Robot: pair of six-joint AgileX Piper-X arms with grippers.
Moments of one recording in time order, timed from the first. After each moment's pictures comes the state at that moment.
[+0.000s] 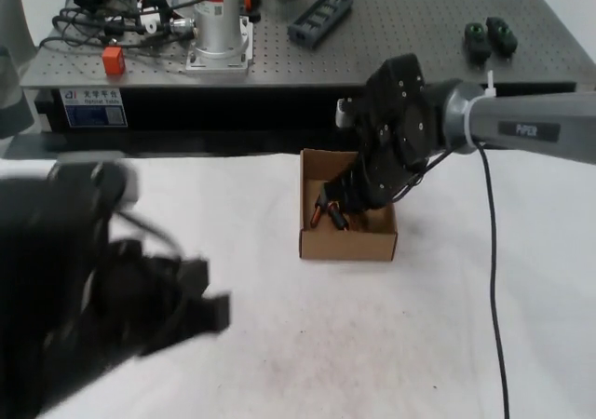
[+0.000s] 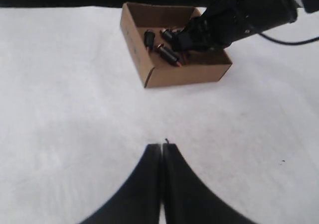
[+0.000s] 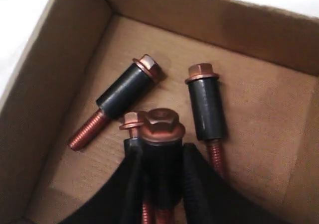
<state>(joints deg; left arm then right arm) -33.2 52.1 -31.1 14.4 0.9 -19.6 12.2 119.9 -84.9 26.5 -4.9 -0.4</state>
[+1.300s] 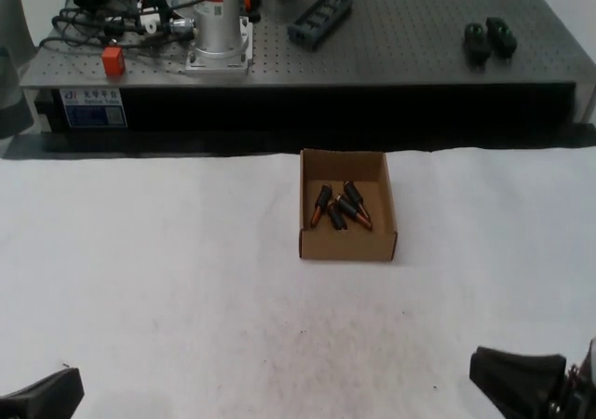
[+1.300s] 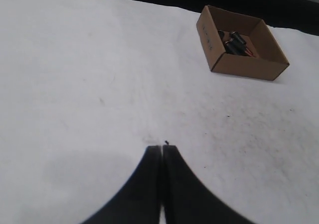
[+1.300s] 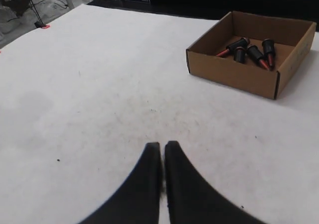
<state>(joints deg) -33.2 9.4 -19.4 43.5 -11.4 -27.3 11.9 20.0 -5.1 11.3 -18.1 -1.2</state>
